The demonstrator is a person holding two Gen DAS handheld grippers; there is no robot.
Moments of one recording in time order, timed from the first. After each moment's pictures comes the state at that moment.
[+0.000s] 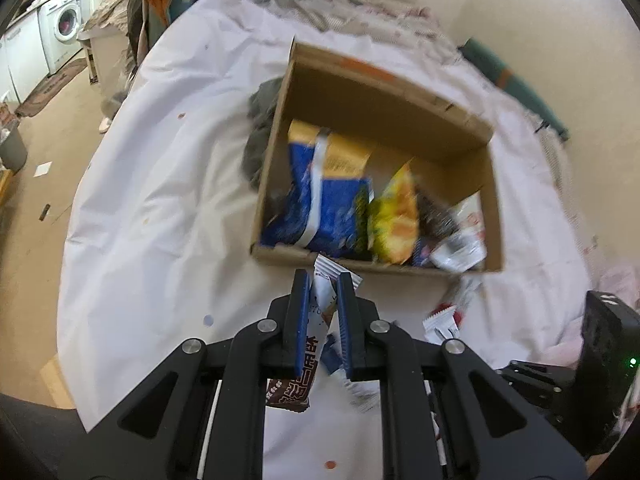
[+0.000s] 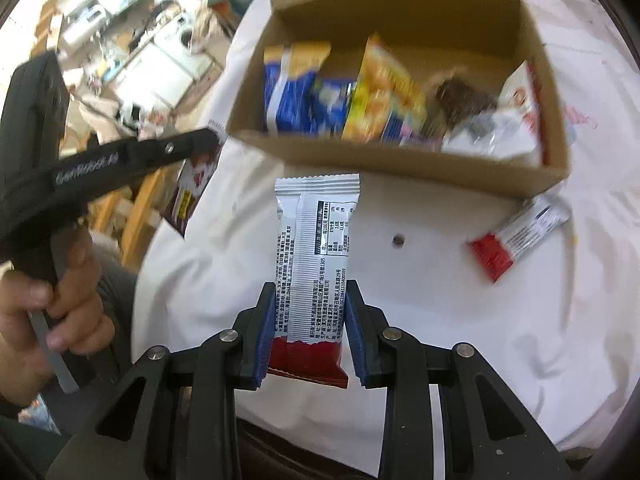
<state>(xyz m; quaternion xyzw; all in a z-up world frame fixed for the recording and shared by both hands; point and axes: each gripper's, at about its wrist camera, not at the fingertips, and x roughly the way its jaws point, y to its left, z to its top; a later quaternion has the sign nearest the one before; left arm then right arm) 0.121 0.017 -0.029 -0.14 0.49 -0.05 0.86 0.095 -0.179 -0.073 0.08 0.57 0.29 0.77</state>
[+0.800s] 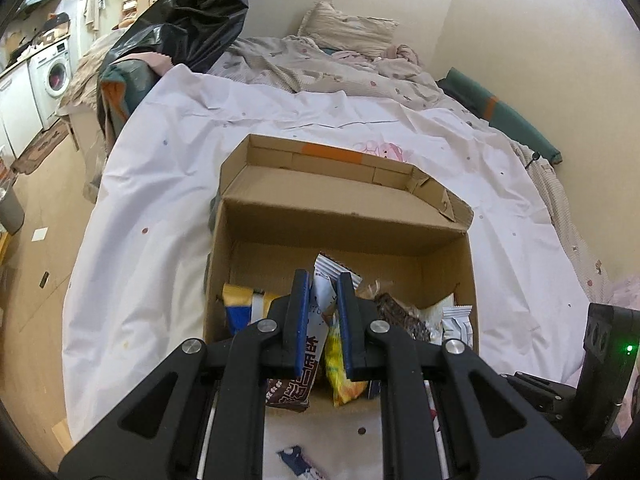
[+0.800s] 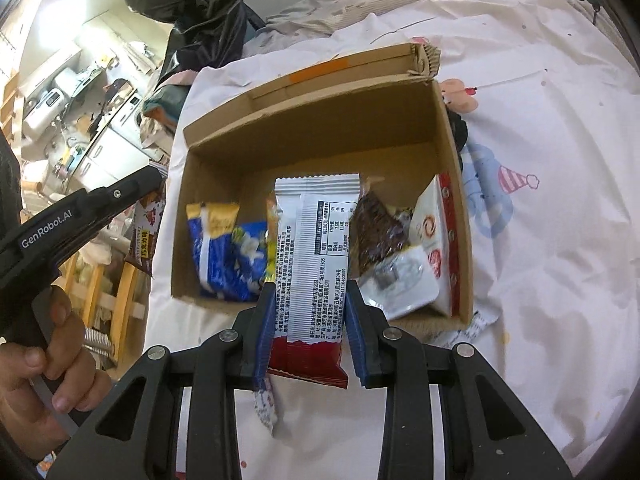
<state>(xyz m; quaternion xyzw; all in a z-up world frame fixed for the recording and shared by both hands) 0.211 -0.028 0.020 -0.09 0.42 -0.06 0.90 0.181 -0.232 -0.046 0.16 0.51 0.20 0.82</state>
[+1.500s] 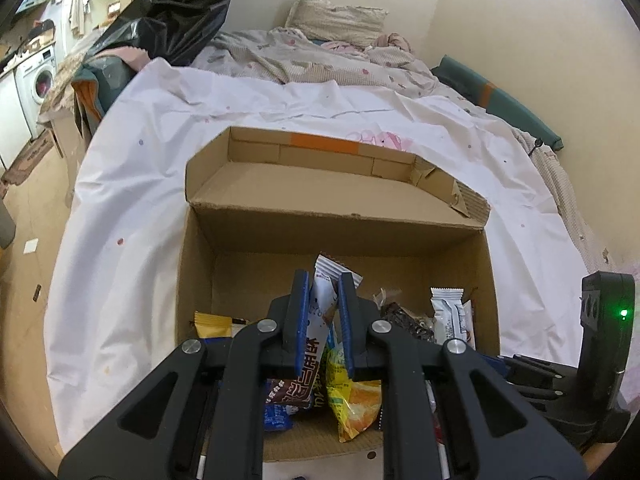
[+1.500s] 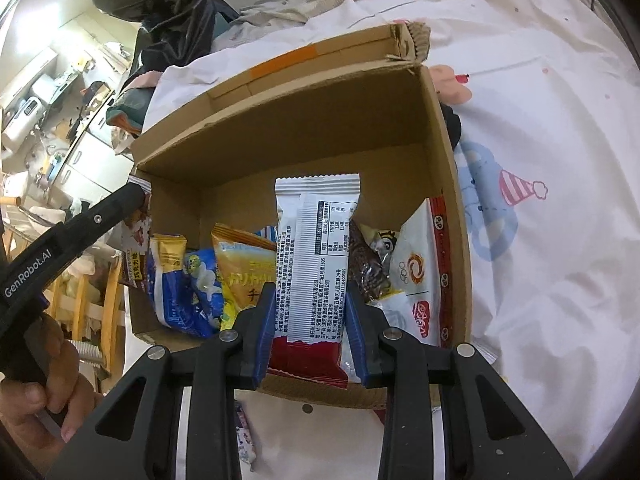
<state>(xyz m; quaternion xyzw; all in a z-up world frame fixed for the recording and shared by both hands) 0.242 -0.039 -0.012 -0.08 0.43 -0.07 0.90 0.226 -0.233 -0.075 0.16 0.54 0.16 0.81</state>
